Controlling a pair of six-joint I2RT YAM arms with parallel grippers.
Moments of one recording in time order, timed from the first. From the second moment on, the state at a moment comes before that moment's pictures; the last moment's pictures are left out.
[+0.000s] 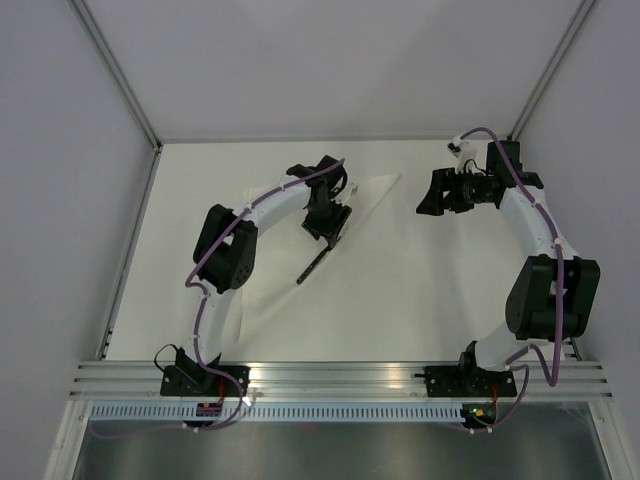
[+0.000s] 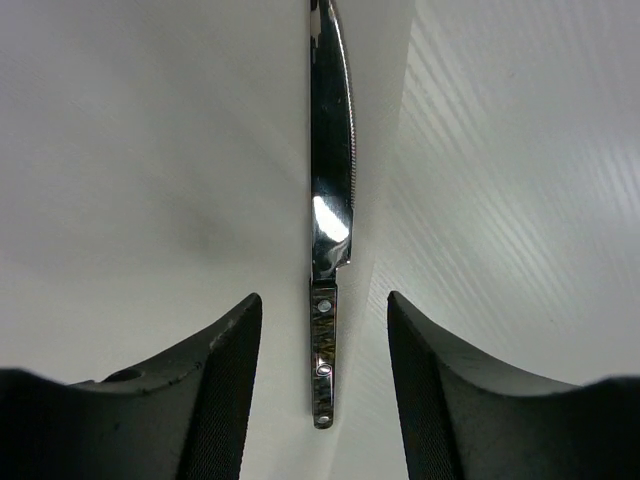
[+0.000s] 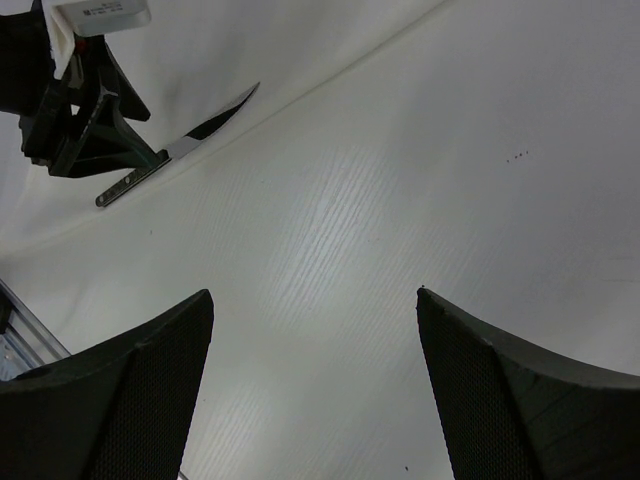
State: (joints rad) left arm -0.61 2.22 1.83 -0.94 0.17 -0.01; right arm -0.10 1.60 1.32 -0.69 -0.71 -0.18
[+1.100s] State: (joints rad) left arm -0.38 1.11 1.74 -0.91 -0.14 -0.31; right arm 1.35 1.80 1.14 -0.02 -0.01 -0.39
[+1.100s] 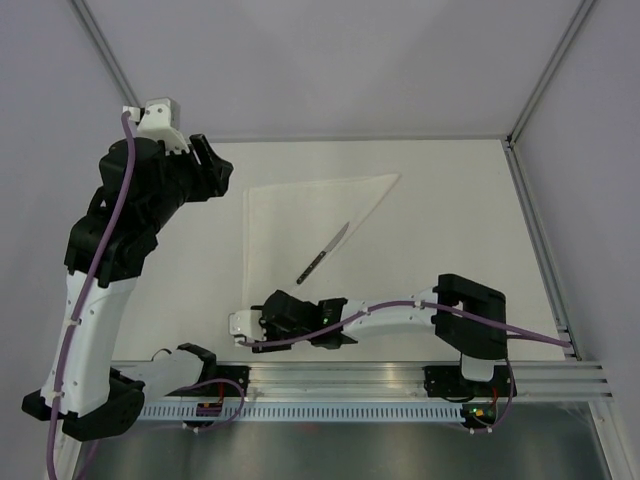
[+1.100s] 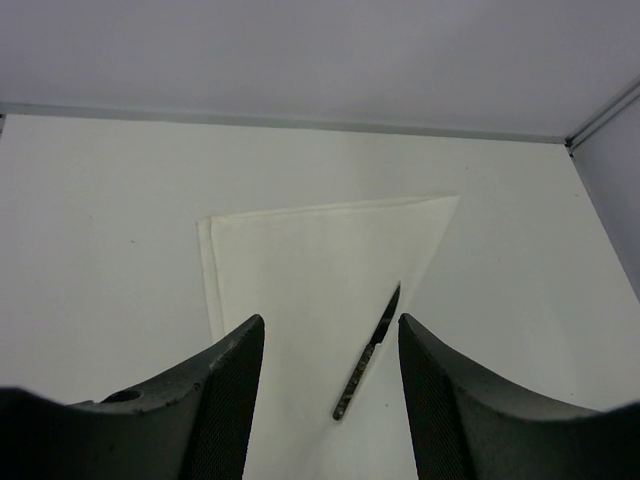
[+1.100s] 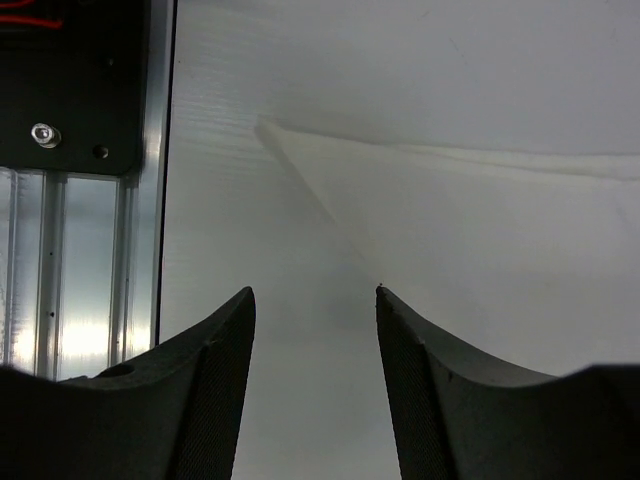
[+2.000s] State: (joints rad) left arm -0.38 1.05 1.69 -0.92 -0.16 -0.31; right arm 1.44 2.05 1.18 0.25 0.17 -0.51
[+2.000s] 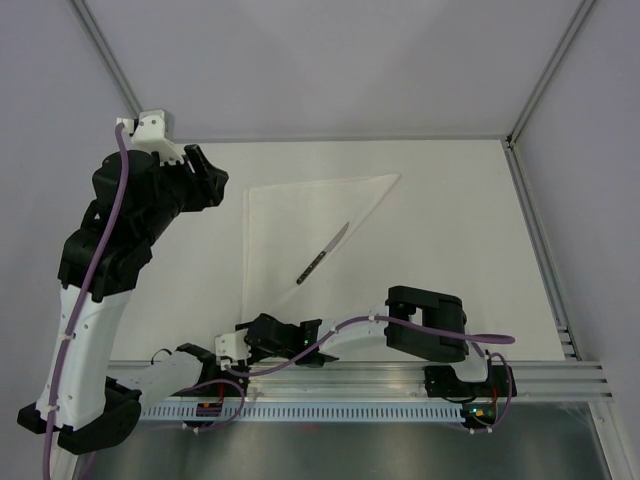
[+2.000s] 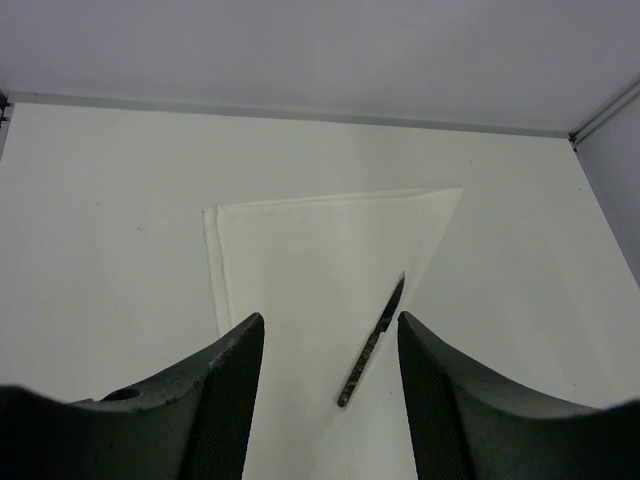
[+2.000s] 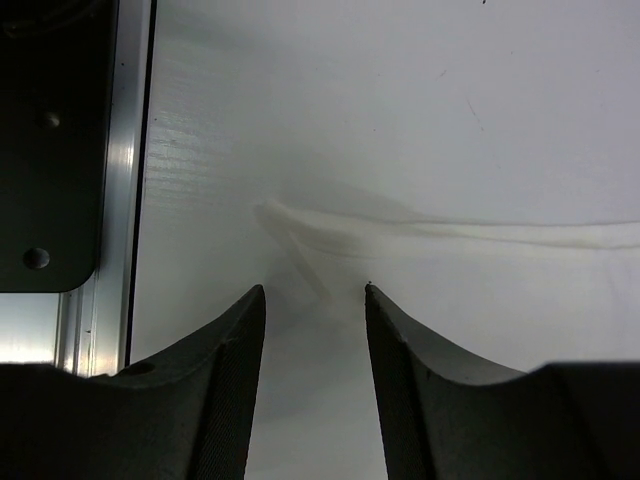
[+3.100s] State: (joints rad) left arm -0.38 1.06 1.66 -0.93 -0.16 -0.31; right arm 1.39 2.11 1.23 0.29 0.21 -0.51
